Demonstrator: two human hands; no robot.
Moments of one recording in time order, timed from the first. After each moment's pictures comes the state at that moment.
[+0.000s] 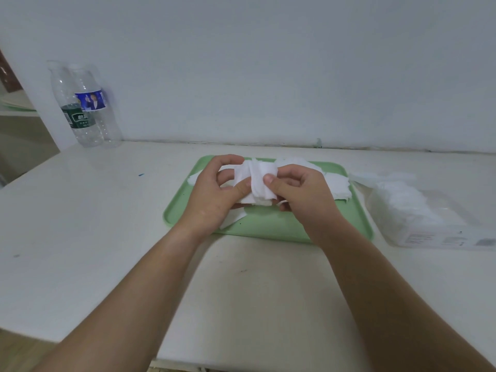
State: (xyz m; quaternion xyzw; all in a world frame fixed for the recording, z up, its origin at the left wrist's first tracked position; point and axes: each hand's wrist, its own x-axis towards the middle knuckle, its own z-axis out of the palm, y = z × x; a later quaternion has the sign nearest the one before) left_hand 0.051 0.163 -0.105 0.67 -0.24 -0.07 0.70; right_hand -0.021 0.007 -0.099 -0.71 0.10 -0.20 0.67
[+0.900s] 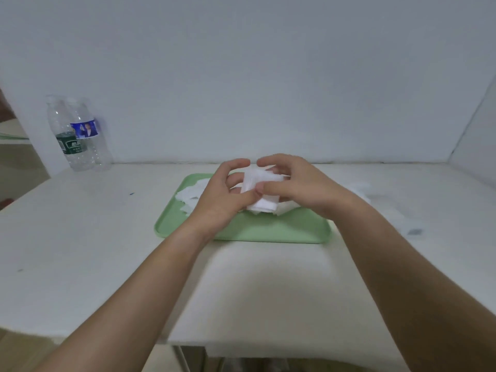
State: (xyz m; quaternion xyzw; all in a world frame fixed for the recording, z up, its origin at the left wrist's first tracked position) left_hand 0.004 0.142 -0.065 0.65 -0.30 -0.13 0.69; right_hand -0.074 -0.020 -0.025 -0.86 0.05 -0.12 0.50
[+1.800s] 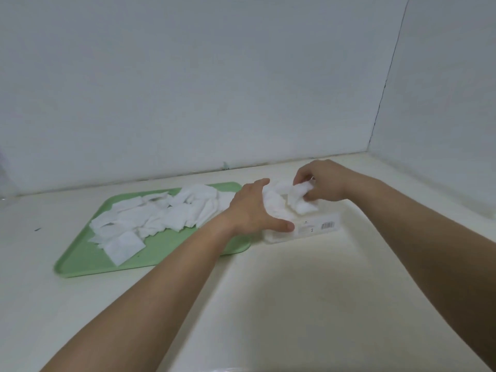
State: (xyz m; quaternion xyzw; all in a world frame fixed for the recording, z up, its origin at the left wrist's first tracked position) left_hand -0.056 -0.044 -0.067 0.83 -0.44 -0.16 0.30; right_hand -0.153 -0.236 -0.035 -0.97 0.18 -0.06 0.16
